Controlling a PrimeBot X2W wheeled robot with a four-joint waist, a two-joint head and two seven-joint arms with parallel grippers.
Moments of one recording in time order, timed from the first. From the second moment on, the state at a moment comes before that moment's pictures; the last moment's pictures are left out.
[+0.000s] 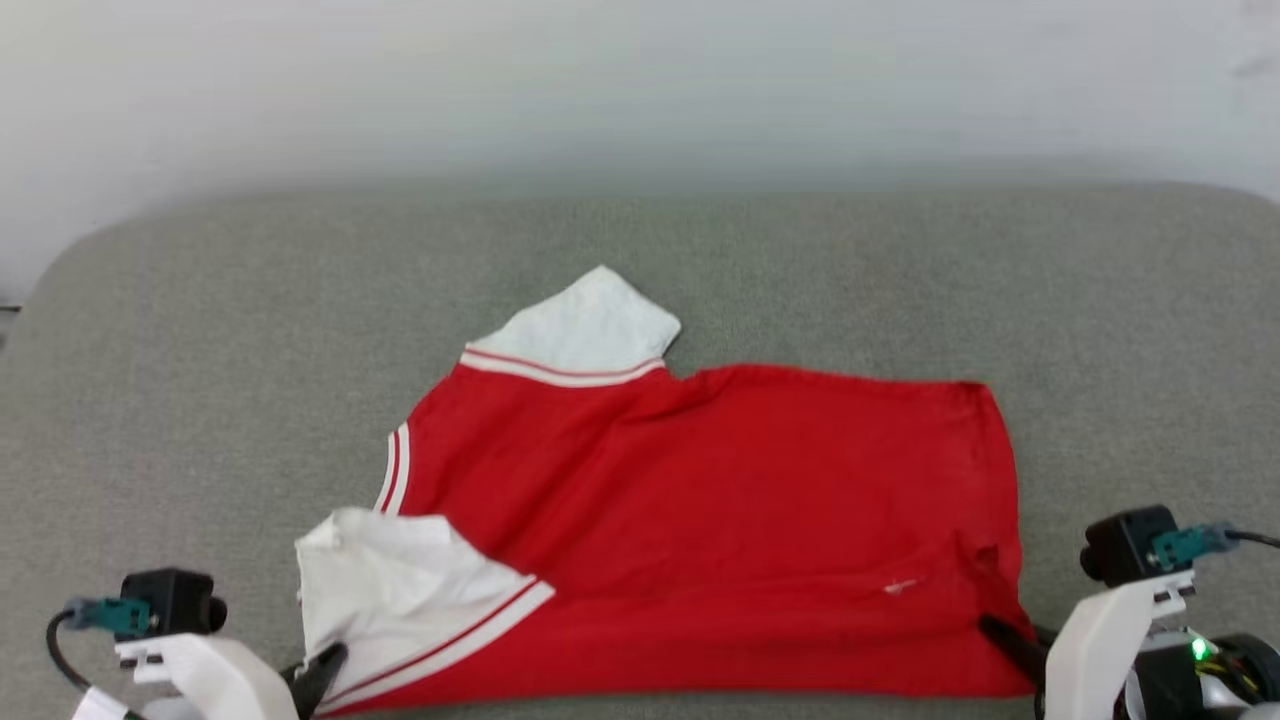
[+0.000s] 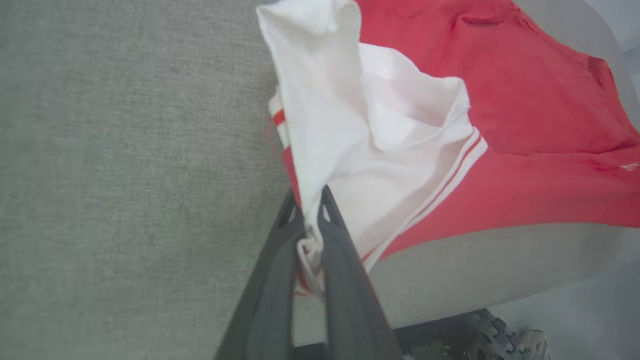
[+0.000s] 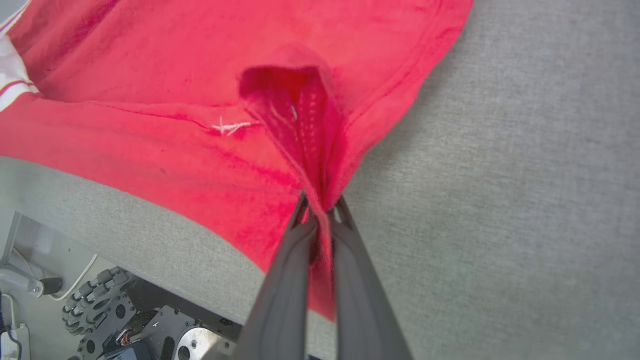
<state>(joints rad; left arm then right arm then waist) 0.05 0.71 -0.35 -0.11 -1.06 0.20 0.37 0.00 -0.29 0.08 -0.05 0.52 0.13 0.74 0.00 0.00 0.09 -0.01</state>
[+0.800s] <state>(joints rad) 0.03 0.58 -0.37 0.15 -1.08 0.13 0.23 0.13 -0.17 0.05 0.10 0.49 0.13 0.41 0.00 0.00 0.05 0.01</state>
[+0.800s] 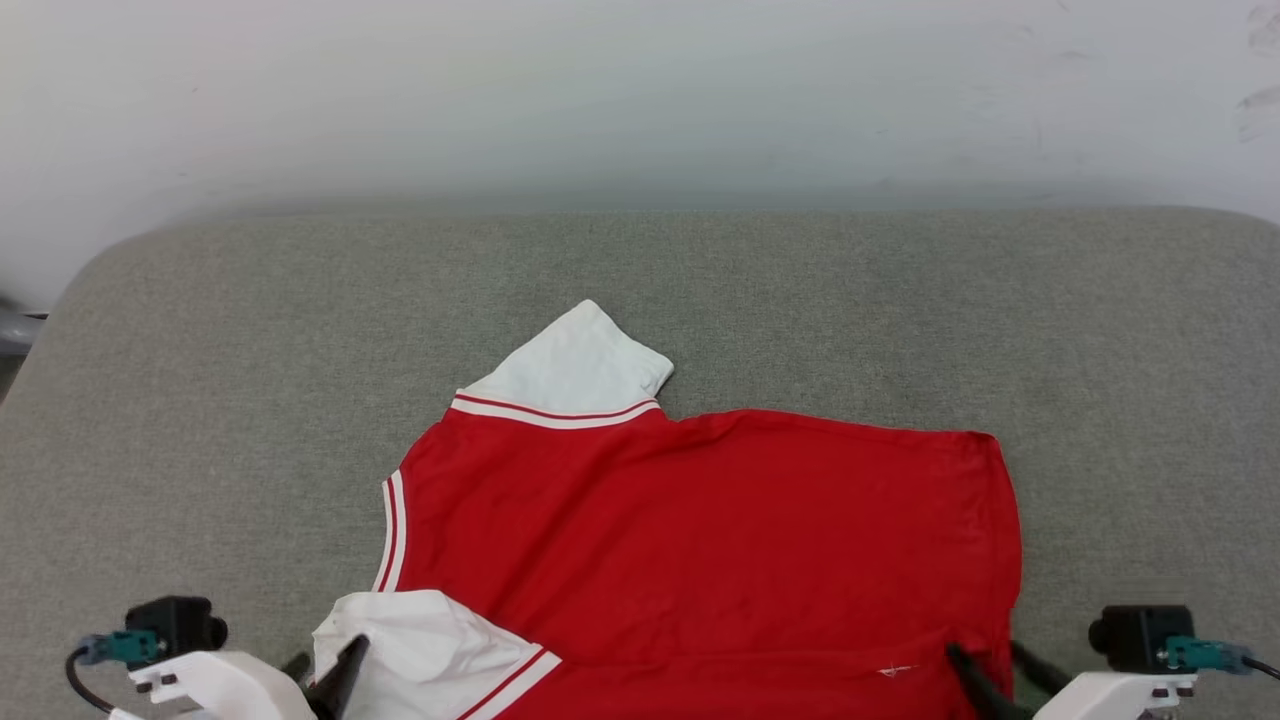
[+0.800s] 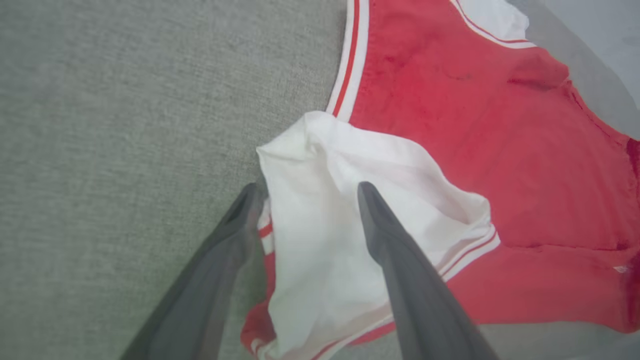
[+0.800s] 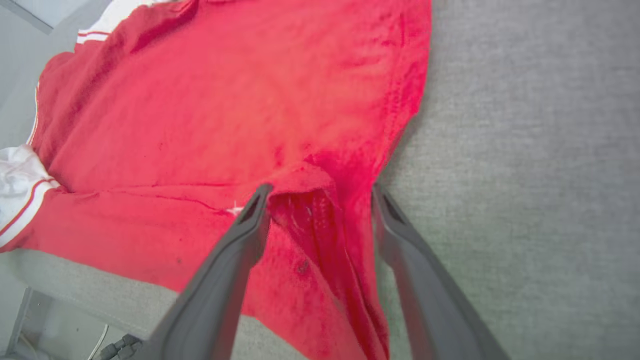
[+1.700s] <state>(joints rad) -0.37 0.52 -0.37 0.22 -0.76 0.12 -0.18 -0.06 -0.06 -0.08 -0.18 0.15 0.13 0.00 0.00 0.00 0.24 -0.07</state>
